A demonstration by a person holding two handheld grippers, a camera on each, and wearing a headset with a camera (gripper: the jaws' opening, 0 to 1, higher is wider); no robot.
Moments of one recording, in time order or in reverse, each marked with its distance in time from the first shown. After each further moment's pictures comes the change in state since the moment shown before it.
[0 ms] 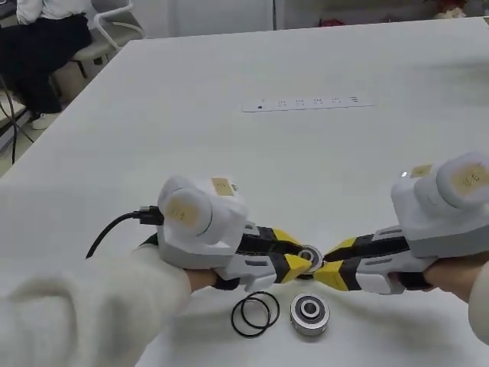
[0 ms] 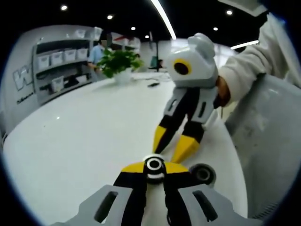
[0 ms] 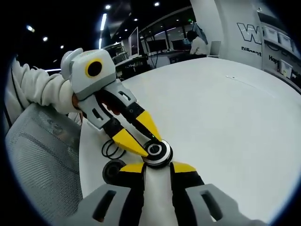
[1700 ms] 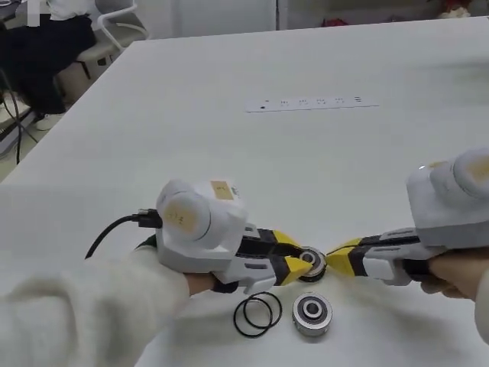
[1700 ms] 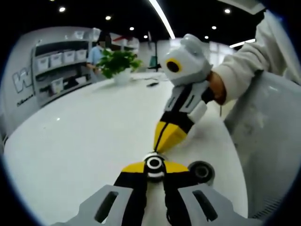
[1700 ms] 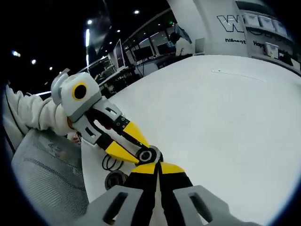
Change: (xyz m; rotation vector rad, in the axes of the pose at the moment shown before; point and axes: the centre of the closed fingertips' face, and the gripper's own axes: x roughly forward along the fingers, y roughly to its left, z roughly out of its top) left arm -0.003 -0.001 -0.002 0.016 0.002 0.001; right arm -0.008 -0.009 0.011 0.215 -0.087 -0.021
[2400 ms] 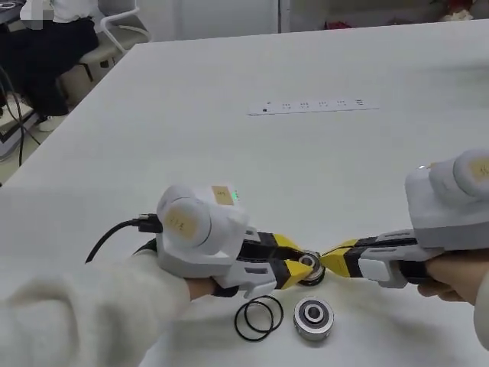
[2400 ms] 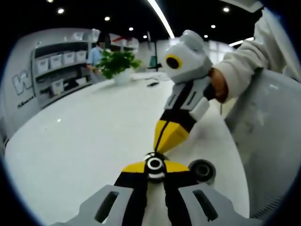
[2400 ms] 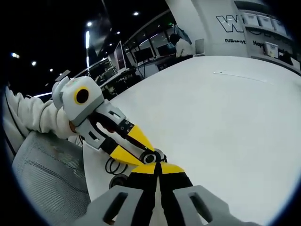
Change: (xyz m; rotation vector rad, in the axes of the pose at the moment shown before) left arm -0.001 0.000 -0.001 0.015 0.002 0.008; right arm 0.003 0.009 0.003 -0.031 0.004 0.001
